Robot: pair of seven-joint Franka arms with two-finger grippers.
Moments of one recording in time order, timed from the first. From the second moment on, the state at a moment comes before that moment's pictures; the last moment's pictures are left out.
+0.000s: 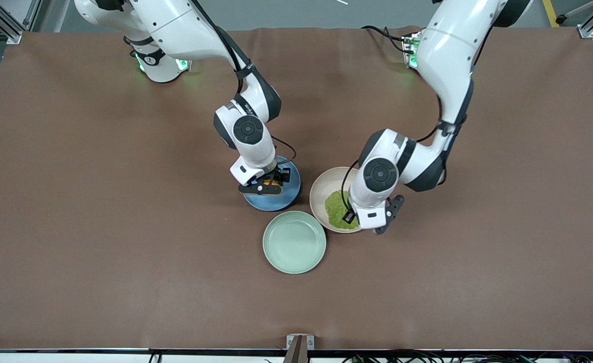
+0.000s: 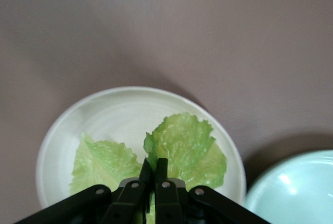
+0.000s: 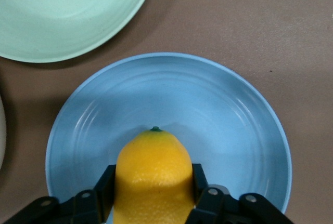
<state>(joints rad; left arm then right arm) -0.50 0.64 -0.02 -1.52 -0.03 2.14 -1.43 0.75 0.61 -0.05 -1.80 0.10 2.46 0.71</state>
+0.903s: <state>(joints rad) 0.01 0.55 -0.02 -1.68 -0.03 2.16 -0.81 0.44 0.21 -0.09 -1.71 0.10 1.81 0.34</state>
